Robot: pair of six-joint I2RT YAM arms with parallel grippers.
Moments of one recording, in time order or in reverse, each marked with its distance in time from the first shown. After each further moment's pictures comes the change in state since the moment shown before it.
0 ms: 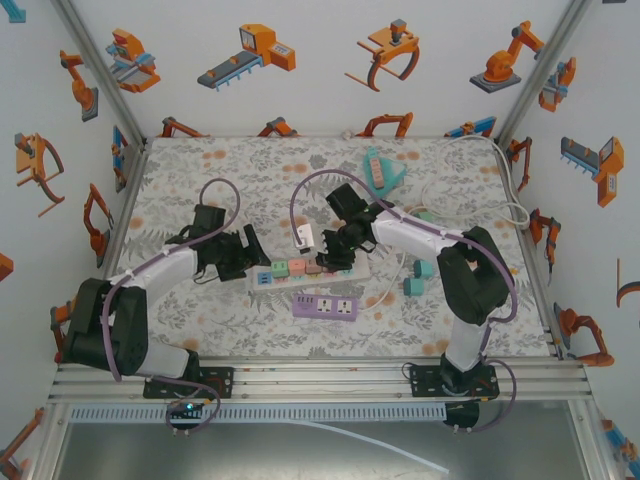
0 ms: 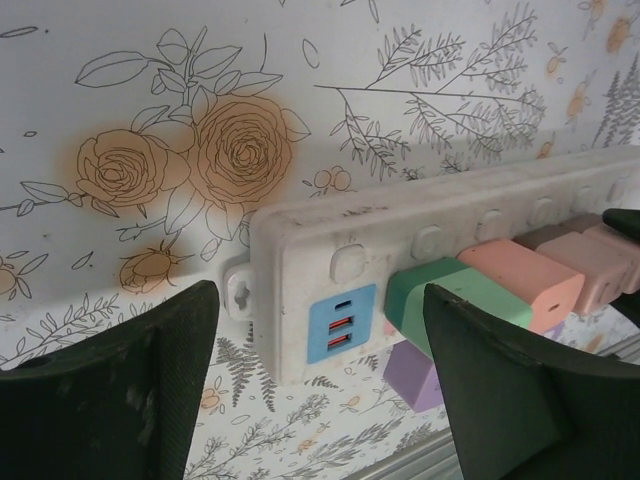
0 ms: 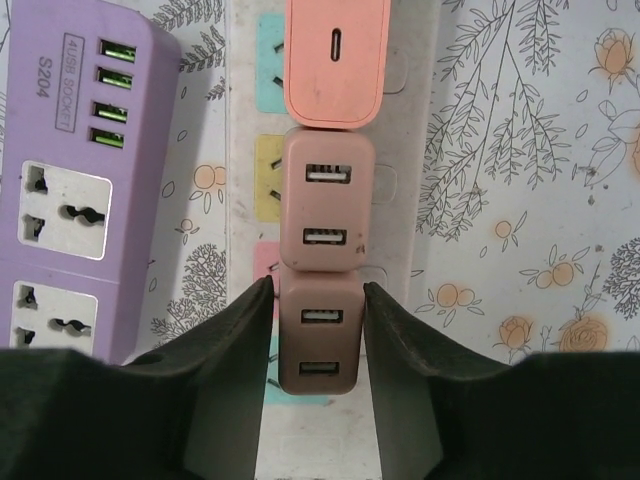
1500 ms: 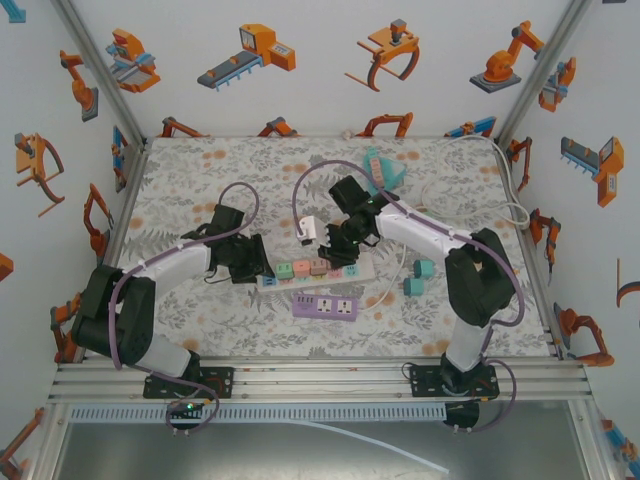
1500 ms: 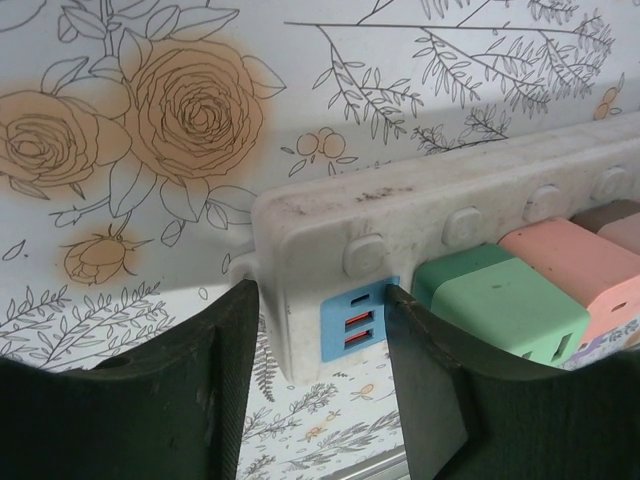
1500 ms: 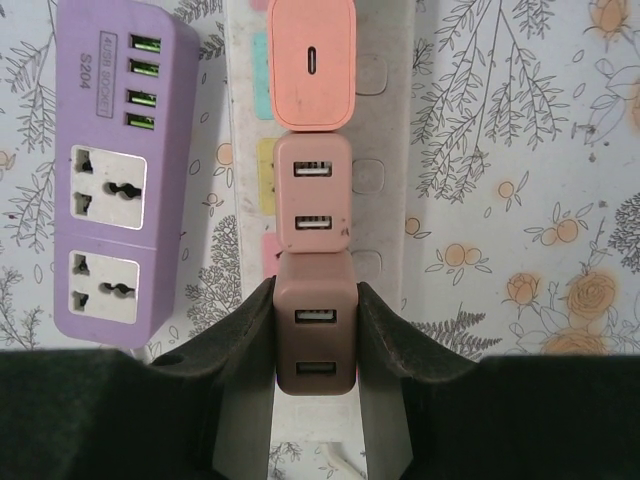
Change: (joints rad) left arm -0.105 0.069 0.053 -0.090 -0.072 0.031; right arm -0.017 -0.031 0.073 -0.131 0.005 0.053
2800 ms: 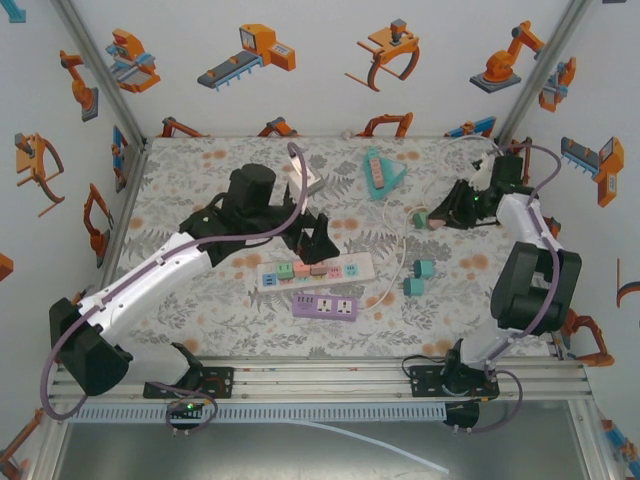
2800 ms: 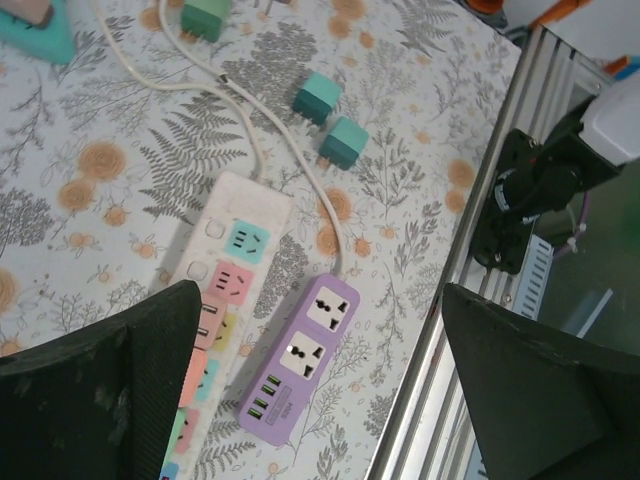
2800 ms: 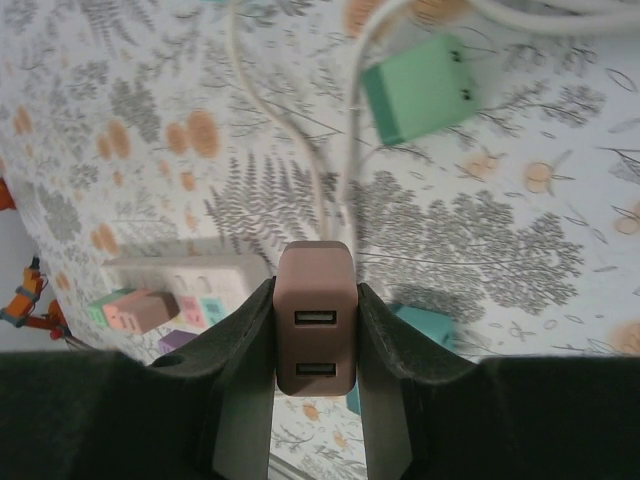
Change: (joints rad) left arm -0.392 -0.166 0.460 0.004 0.253 0.501; right arm -0.888 -0.115 -0.127 0.123 -0.080 1.201
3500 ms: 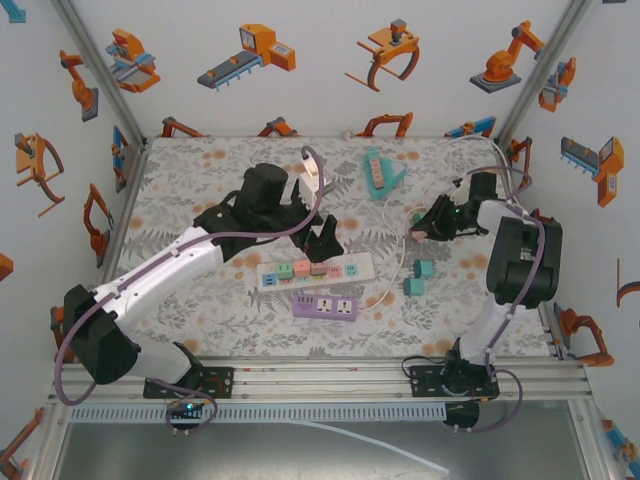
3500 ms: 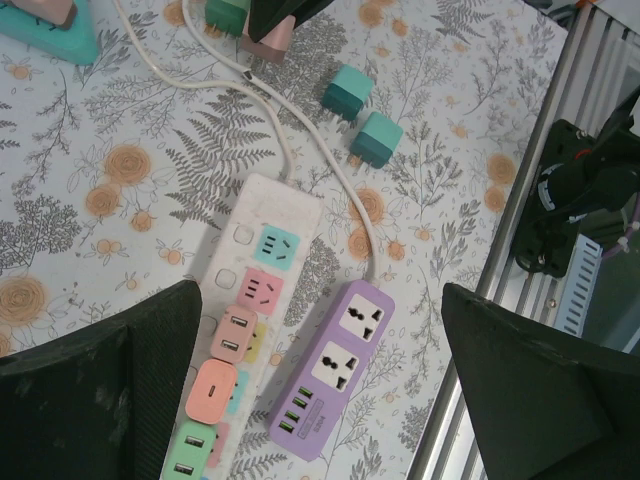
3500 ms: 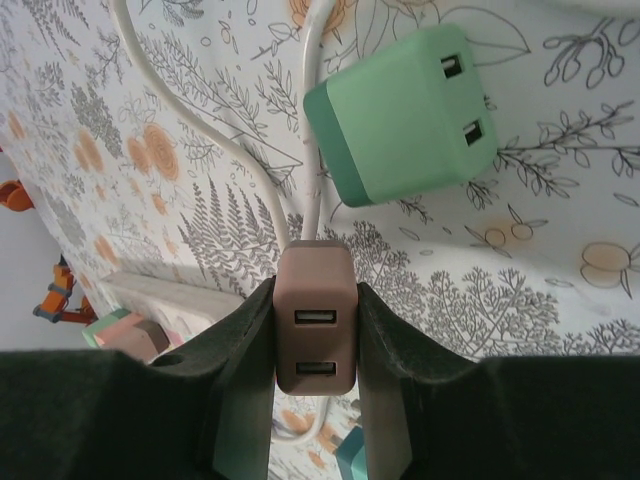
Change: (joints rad) left arm -0.006 0.071 0.015 0.031 -0.047 0.042; right arm 0.054 0.179 -0.105 0.266 -0.059 0.129
